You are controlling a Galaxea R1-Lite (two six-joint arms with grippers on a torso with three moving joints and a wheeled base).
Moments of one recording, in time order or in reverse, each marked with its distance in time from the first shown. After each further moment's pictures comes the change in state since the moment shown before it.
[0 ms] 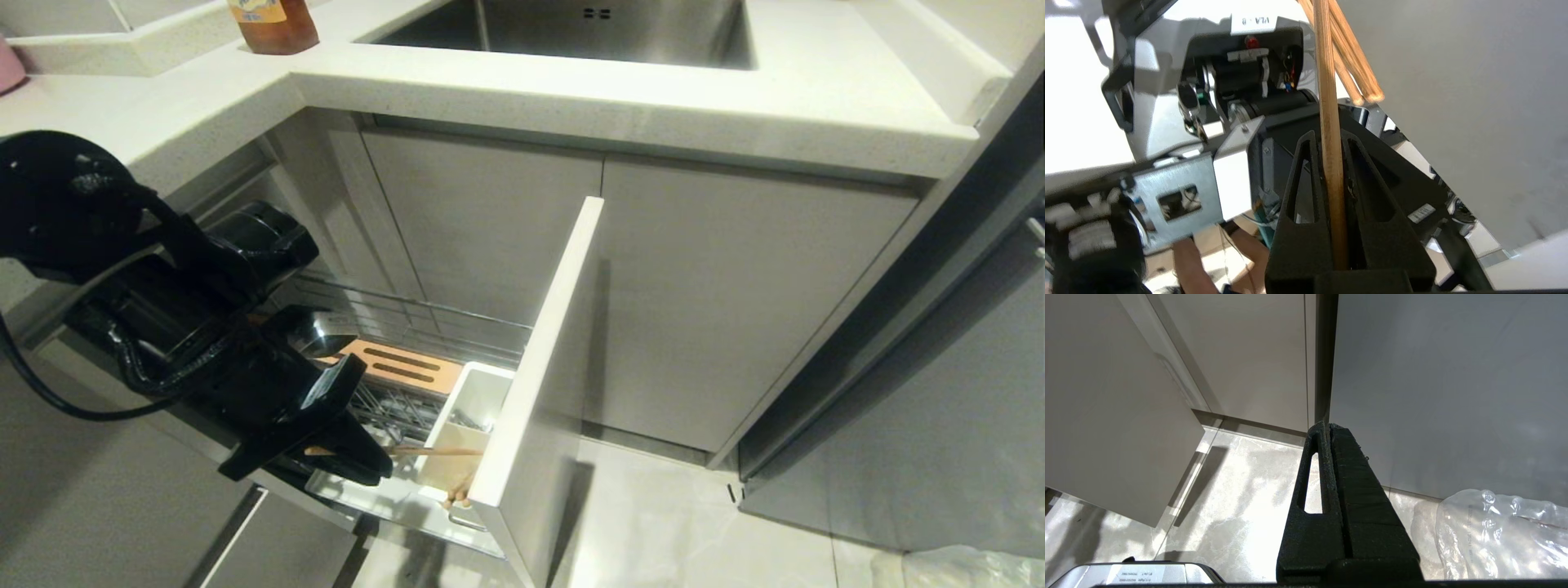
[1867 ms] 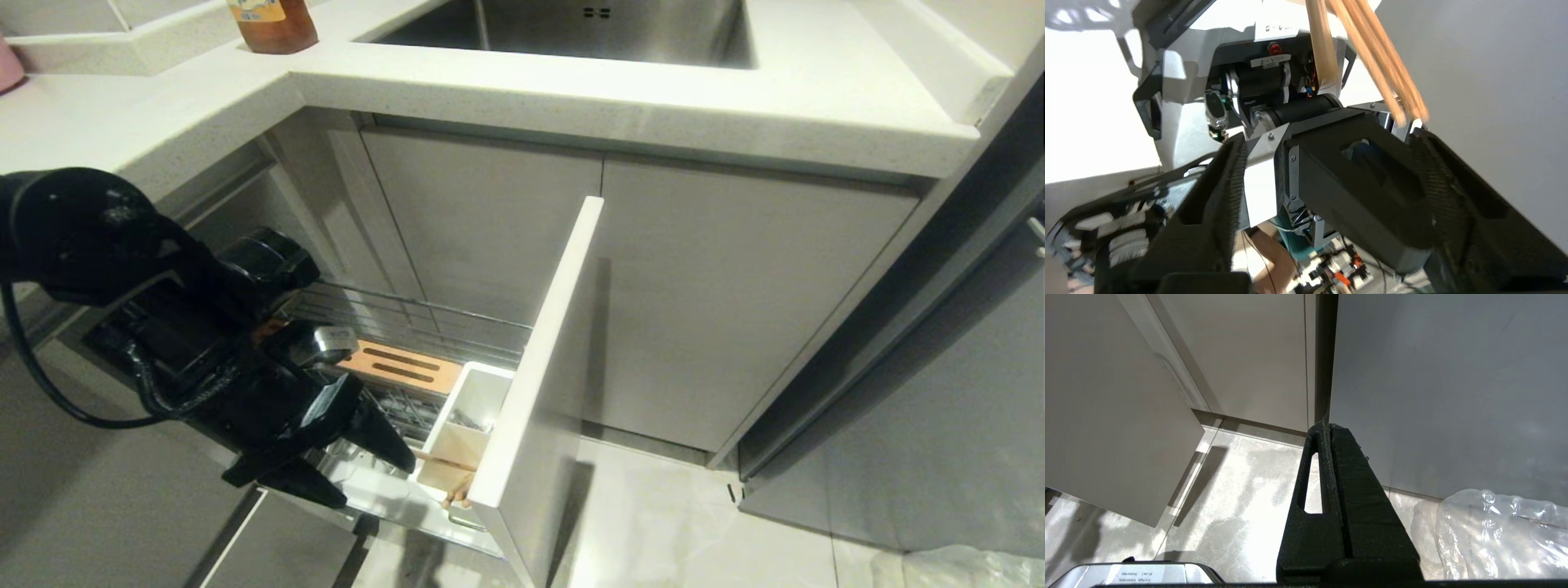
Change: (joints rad) left arm 0.039 0.003 0.063 -0.034 0.025 0.093; right arm 0.000 0.000 0.000 0.000 0.000 0.000
